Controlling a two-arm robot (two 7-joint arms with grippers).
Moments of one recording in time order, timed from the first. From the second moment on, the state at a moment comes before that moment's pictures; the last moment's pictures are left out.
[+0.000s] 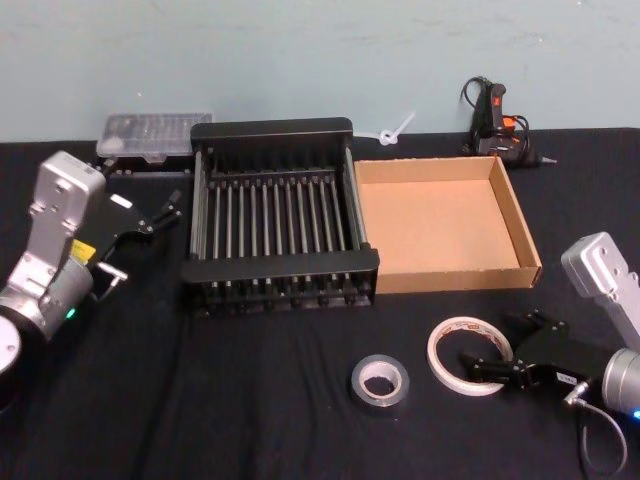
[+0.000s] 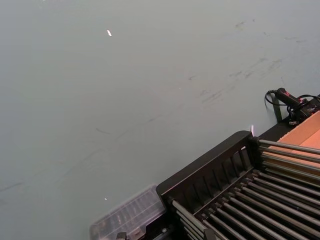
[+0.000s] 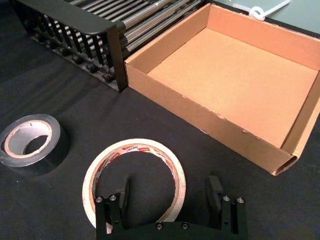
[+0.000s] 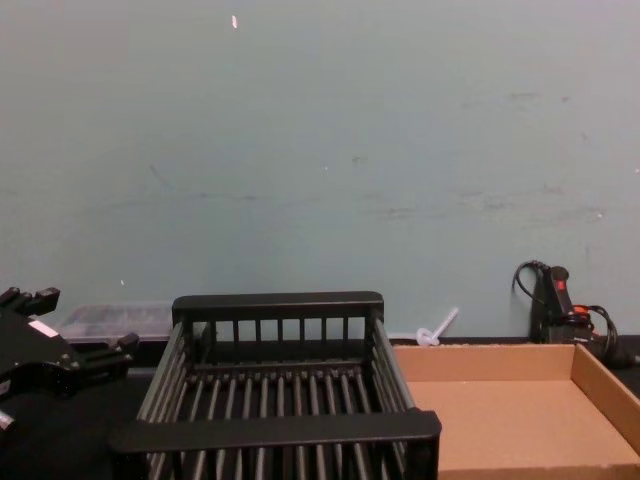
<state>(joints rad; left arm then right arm) -0.20 0.60 0.45 -1.41 -0.25 -0.12 0.03 -0.02 0.67 -0.33 -1.63 0.38 0.32 0.43</state>
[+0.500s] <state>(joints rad) -0.20 0.60 0.45 -1.41 -0.25 -0.12 0.03 -0.02 0.67 -0.33 -1.63 0.37 0.32 0.44</state>
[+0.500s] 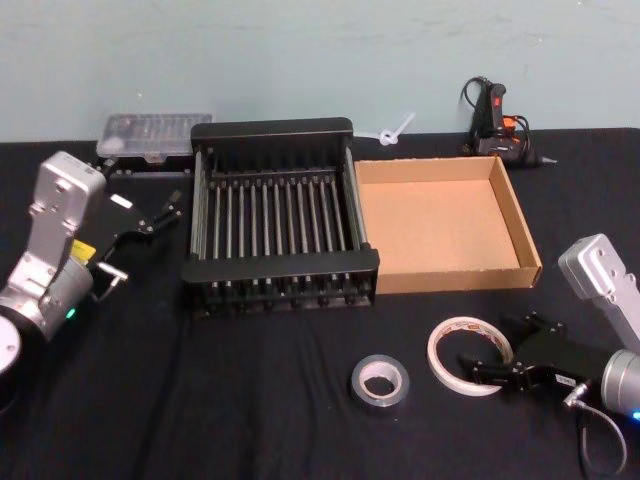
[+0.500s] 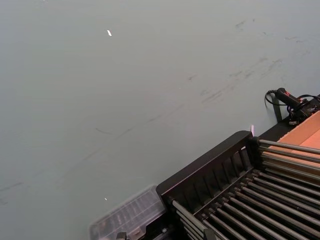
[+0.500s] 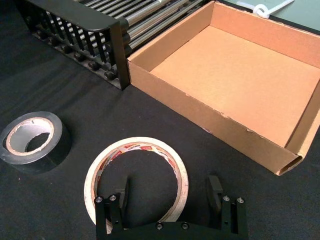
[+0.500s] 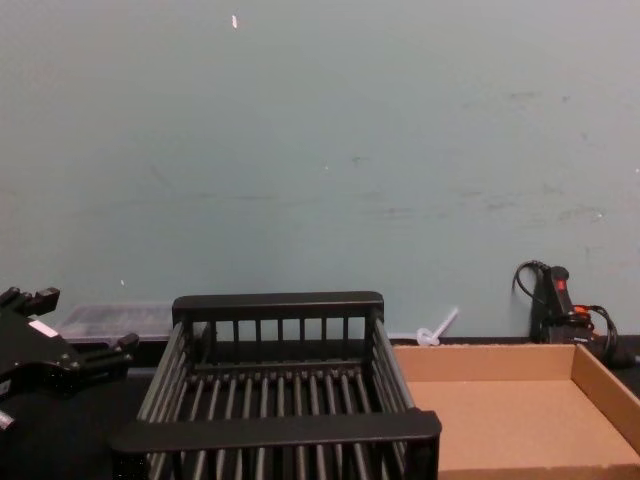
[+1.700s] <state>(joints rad) -0.20 0.60 0.45 -1.41 -0.25 -0.12 0.03 -0.01 0.67 -0.34 -1.62 0.37 0.32 0.45</state>
